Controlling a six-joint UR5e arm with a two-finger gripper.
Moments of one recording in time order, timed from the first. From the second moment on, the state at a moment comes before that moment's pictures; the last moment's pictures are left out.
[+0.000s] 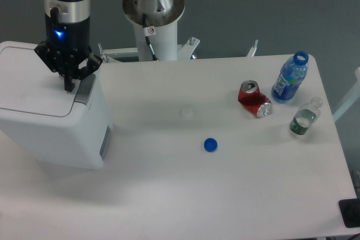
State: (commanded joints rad) arm 2.10 -1.60 -1.57 -1.25 1.34 0.29
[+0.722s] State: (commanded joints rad) arm 2.11 -1.59 -1.57 -1.24 1.34 0.29
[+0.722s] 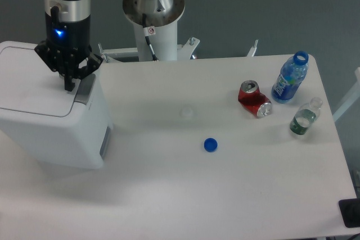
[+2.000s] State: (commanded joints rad) arm 2.56 -1.67 -1.54 -1.24 1.35 0.54
